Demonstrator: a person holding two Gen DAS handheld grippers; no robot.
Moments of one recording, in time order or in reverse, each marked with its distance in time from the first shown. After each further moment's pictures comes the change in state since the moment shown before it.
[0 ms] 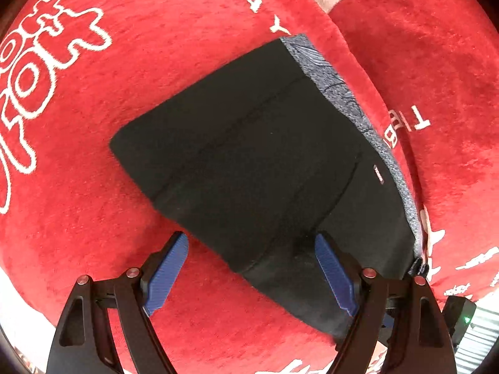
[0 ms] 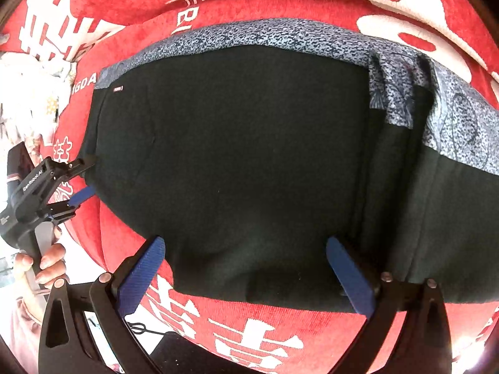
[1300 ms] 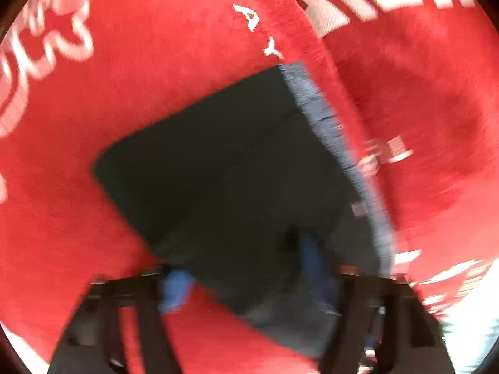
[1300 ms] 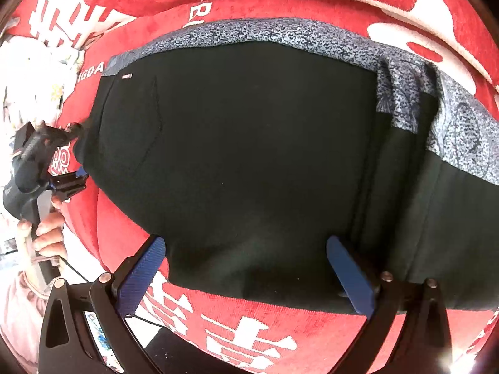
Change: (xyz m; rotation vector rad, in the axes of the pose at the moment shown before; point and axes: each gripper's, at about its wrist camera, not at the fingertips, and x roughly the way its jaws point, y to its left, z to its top) left arm 0.008 0.004 0.011 0.013 -0.080 -0.087; right arm -0.003 0.005 -0.003 -0.057 -0.005 -0.014
